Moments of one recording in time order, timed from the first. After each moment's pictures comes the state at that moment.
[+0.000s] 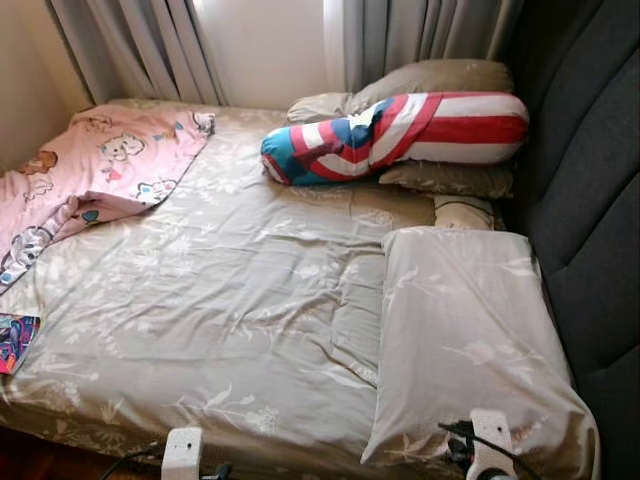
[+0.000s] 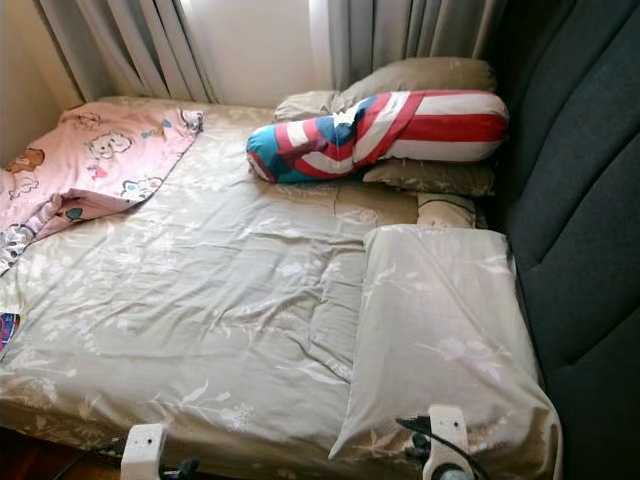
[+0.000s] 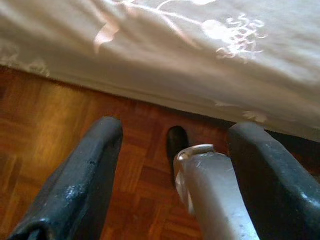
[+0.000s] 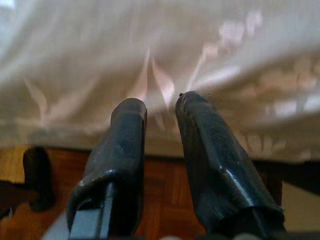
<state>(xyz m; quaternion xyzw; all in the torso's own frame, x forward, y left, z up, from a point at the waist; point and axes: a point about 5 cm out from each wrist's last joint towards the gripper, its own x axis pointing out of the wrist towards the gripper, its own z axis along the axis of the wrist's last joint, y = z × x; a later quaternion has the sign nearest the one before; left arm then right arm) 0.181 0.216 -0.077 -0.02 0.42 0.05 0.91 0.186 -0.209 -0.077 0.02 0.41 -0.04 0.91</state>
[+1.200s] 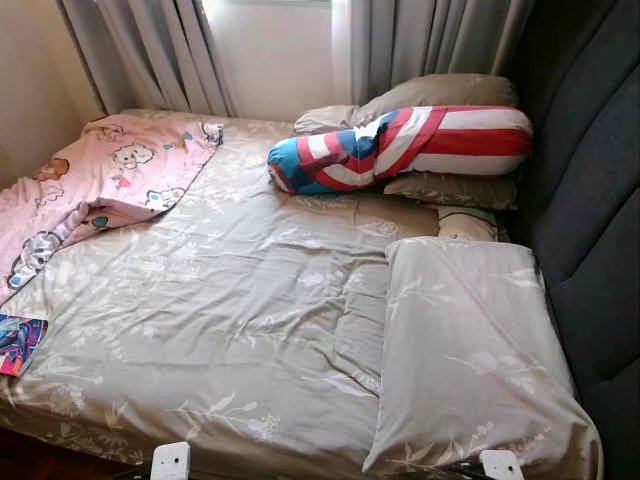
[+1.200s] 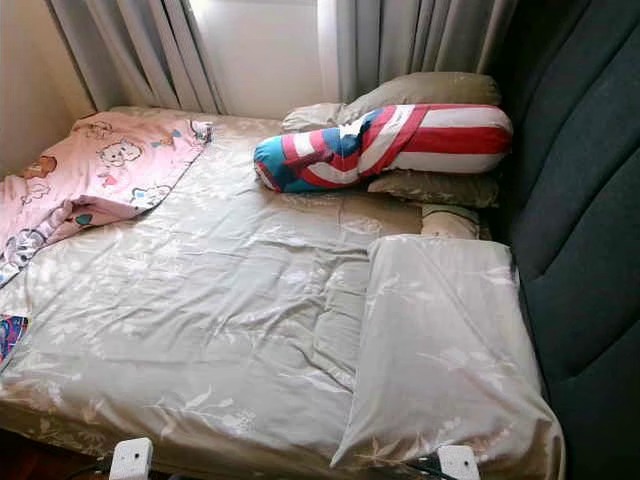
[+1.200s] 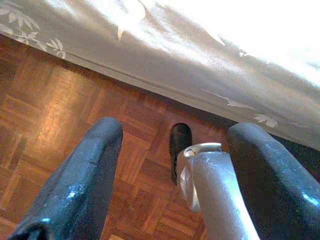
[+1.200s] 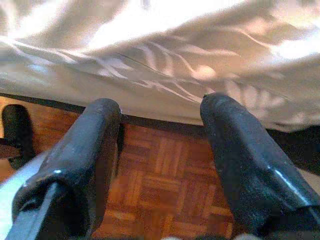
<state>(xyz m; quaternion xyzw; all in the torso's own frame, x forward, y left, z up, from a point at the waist) 0.169 0.223 -0.082 -0.04 0.43 0.09 0.90 0.155 -0.212 -0.091 -0.02 0.47 -0.02 0.88</state>
